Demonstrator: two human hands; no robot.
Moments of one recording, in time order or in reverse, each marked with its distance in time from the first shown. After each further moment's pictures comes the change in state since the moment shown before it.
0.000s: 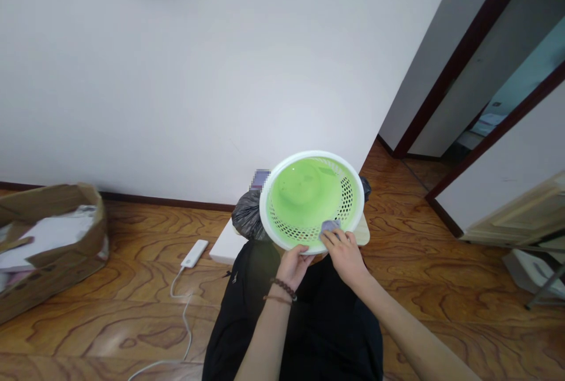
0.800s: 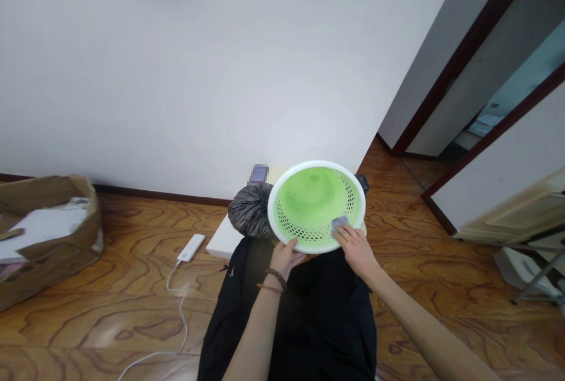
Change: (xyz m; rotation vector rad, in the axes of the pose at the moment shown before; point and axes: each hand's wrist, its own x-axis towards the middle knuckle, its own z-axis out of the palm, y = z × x) left_hand 0.014 0.006 -0.029 0.375 0.252 -0.040; right_hand -0.023 0.043 0.024 0.021 -0.131 0.018
